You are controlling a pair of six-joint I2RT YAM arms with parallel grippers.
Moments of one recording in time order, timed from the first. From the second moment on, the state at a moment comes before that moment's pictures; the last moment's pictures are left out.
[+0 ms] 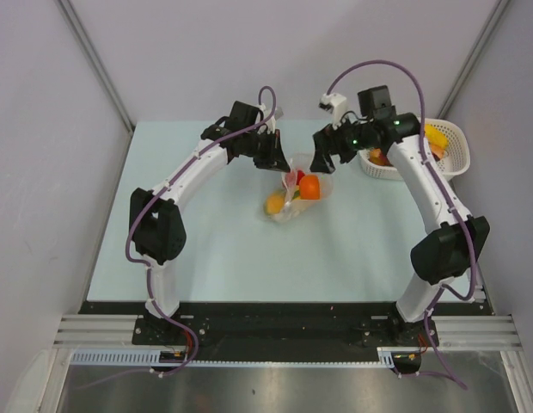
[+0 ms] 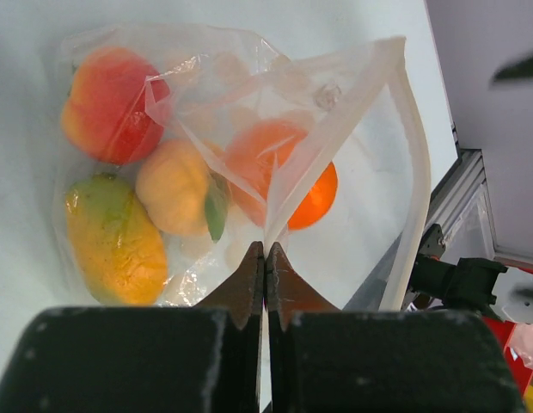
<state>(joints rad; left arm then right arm) -0.47 1.98 1.86 -0.67 0.56 -0.36 0.33 1.72 1.84 -0.96 -0.56 -0.31</state>
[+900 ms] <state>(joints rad) -0.47 1.98 1.86 -0.71 0.56 -0.35 -0.33 2.32 2.12 -0.35 -0.17 -0.16</state>
